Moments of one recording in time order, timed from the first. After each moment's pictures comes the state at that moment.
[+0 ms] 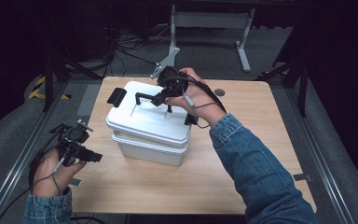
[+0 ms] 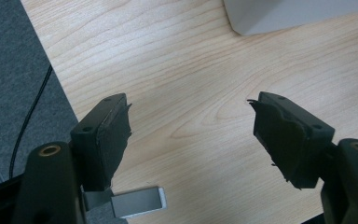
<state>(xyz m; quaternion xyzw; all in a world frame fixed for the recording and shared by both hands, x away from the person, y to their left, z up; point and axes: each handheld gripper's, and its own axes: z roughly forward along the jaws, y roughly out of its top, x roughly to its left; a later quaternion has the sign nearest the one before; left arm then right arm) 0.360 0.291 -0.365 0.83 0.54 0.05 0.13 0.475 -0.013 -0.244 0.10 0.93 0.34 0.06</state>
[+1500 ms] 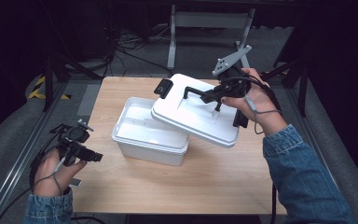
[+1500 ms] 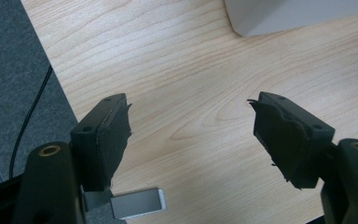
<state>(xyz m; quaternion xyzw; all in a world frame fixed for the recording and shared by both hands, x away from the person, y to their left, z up) 0.361 0.289 -0.366 0.83 0.54 0.05 0.14 0.448 -0.150 -0.219 0.16 0.91 0.35 0.10</state>
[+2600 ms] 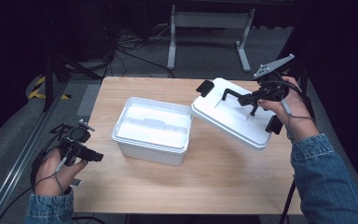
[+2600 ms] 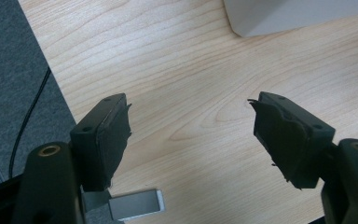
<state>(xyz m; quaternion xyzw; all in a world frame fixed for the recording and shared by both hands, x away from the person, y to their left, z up) 0.362 0.288 -0.367 0.83 0.54 0.05 0.13 0.460 -0.253 -0.250 0.29 0.89 0.33 0.10</state>
